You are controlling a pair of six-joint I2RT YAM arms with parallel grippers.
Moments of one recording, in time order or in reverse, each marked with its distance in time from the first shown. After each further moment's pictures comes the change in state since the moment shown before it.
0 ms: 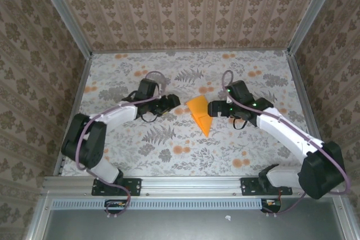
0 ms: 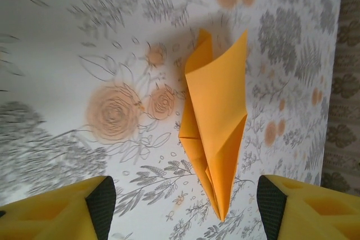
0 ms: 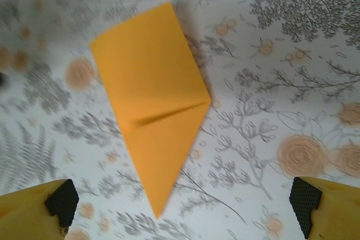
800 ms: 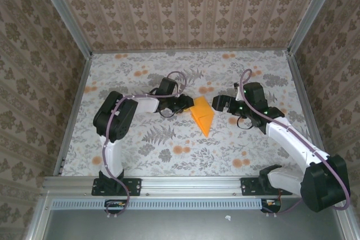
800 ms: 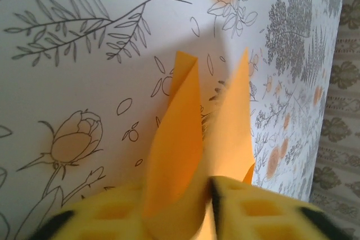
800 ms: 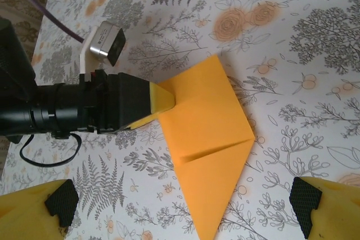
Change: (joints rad) left arm -0.074 0.393 0.216 0.204 0.095 -0.047; right arm -0.136 -0.102 -0.154 0.279 -0.237 0.069
